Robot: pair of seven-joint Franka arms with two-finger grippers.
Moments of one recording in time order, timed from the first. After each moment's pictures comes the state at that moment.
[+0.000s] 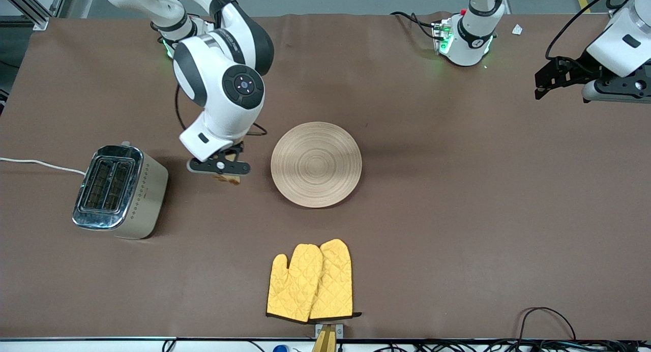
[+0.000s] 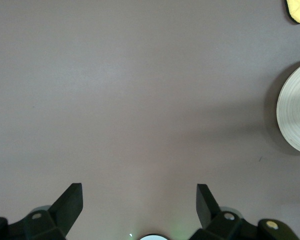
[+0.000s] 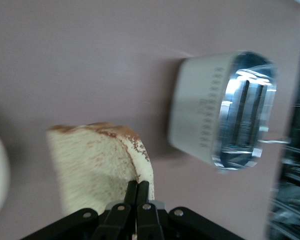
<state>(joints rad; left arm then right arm) 0.01 -0.13 -0.13 -1.67 0.00 1.53 0.00 0.56 0.37 0.03 -1.46 -0.47 1.43 0.53</state>
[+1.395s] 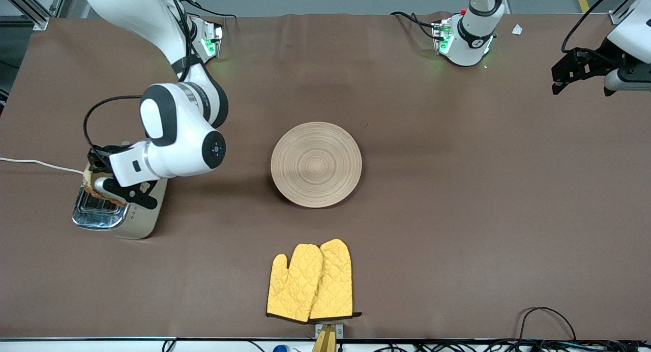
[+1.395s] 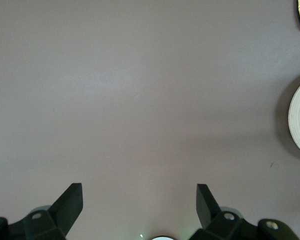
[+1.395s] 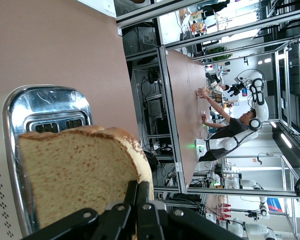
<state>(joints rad) 0.01 -0.13 -0.13 -1.61 0.05 1.50 0.00 0.41 0.44 0.01 -1.57 -1.01 1.36 0.75</state>
